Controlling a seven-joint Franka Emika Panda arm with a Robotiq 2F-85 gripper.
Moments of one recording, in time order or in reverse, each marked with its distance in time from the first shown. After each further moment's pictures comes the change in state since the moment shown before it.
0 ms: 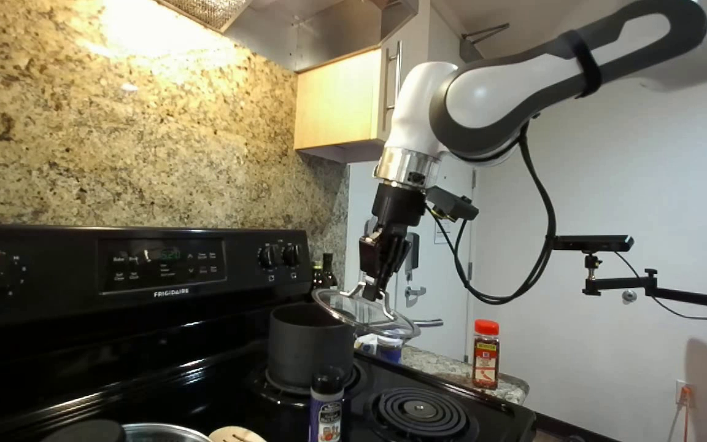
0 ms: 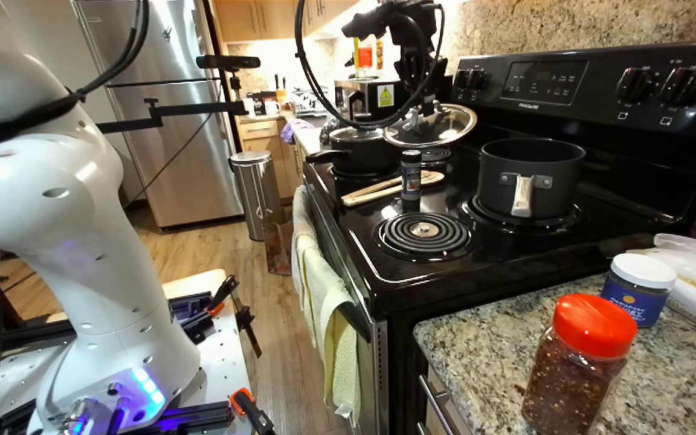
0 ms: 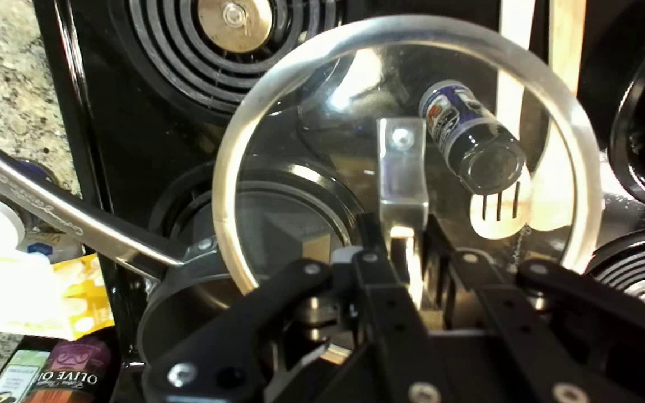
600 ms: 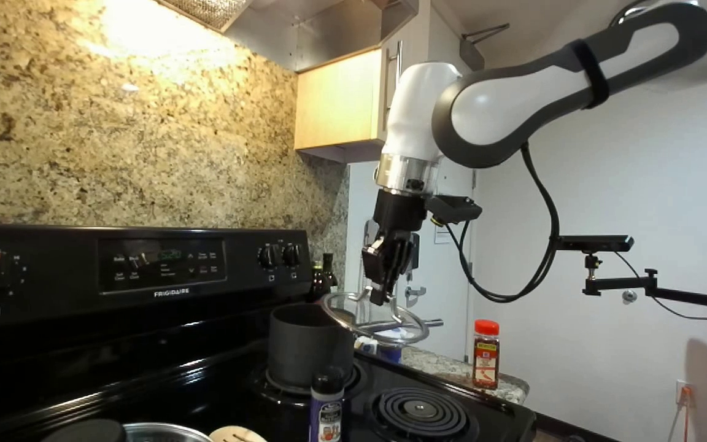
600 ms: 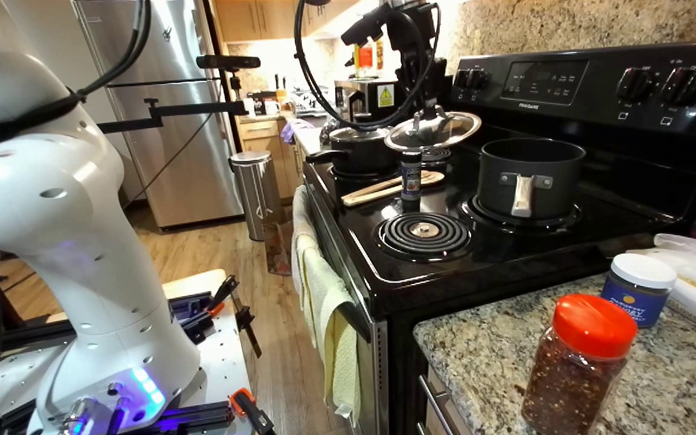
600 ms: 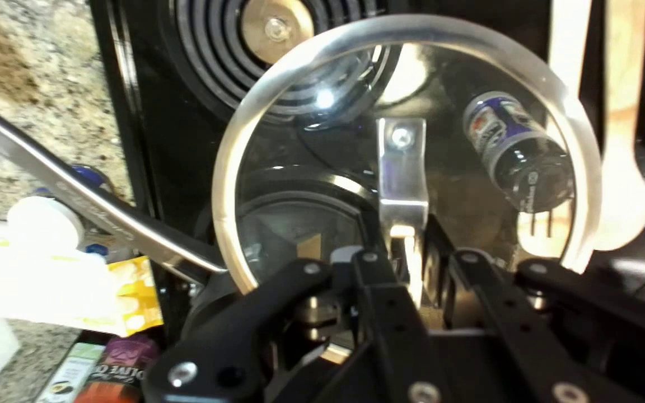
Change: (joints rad) arm -0.018 0.010 0.033 0.003 -0.143 -0.033 0.121
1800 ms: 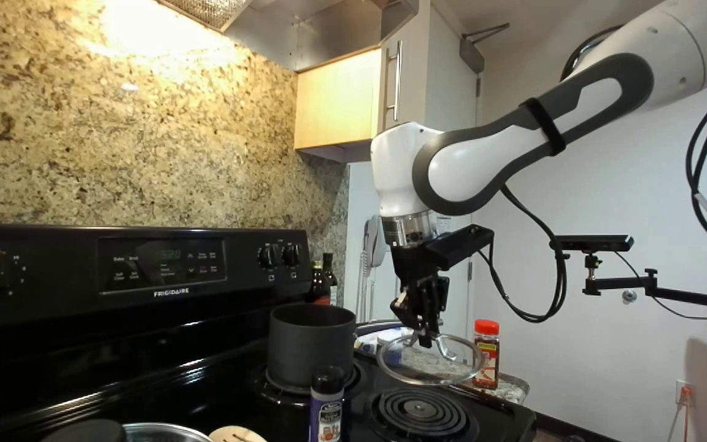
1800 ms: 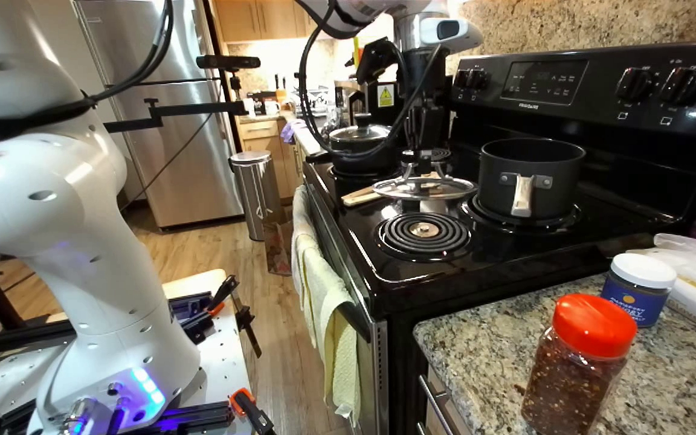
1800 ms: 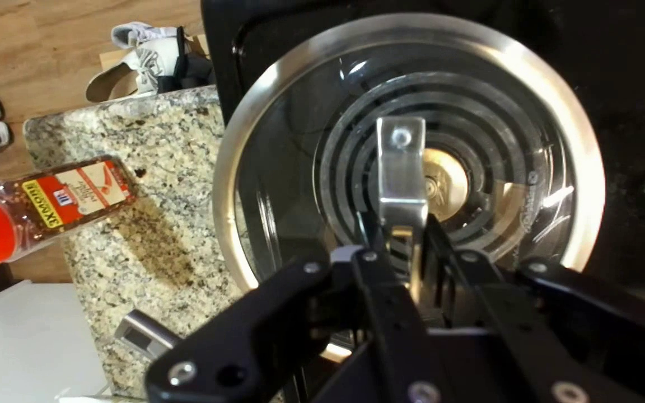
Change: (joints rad) arm -0.058 0.124 -0.005 0.015 -0.119 -0.242 0.218
